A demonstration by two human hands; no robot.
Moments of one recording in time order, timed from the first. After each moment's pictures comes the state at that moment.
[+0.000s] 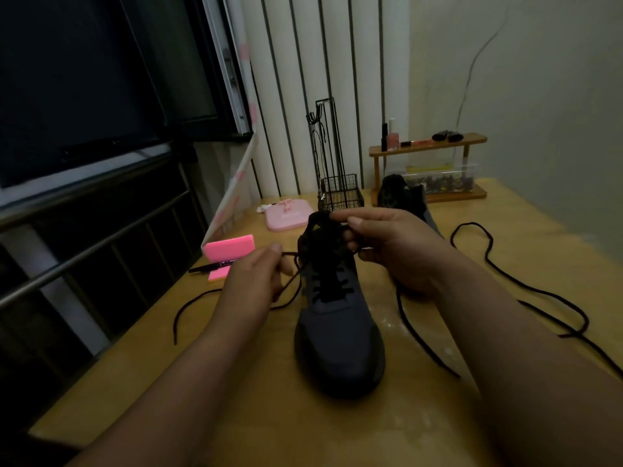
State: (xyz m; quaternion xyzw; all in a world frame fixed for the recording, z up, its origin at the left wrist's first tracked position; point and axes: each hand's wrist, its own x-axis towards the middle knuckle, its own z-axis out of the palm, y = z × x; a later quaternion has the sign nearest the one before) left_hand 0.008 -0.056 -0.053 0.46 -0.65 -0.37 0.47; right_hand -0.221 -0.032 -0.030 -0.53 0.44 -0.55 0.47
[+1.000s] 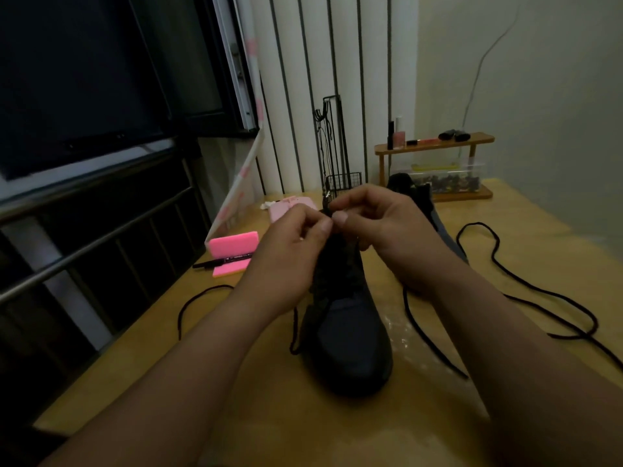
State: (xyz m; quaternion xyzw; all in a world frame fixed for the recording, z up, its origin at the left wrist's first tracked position) left_hand -0.020 -0.045 -0.015 0.36 -0.77 -0.30 0.43; right_hand -0.195 -0.019 -0.015 -0.63 0.43 -0.58 0.29
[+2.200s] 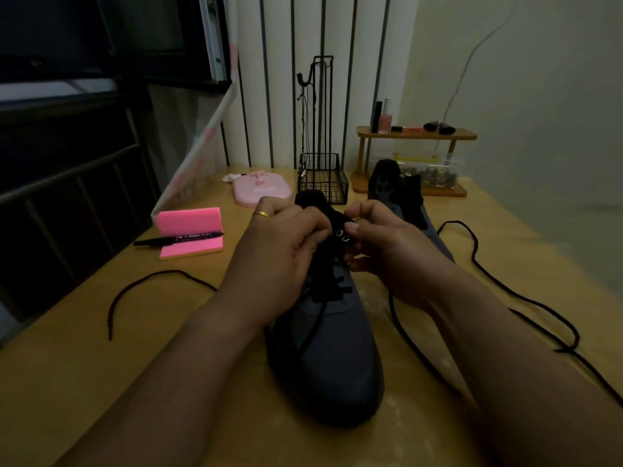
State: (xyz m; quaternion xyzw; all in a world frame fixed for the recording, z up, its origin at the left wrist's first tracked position) left_hand -0.026 -0.101 -0.065 0.29 -0.85 -0.06 0.43; right_hand -0.217 -0.053 -0.056 -0.52 0.49 -0.53 0.45
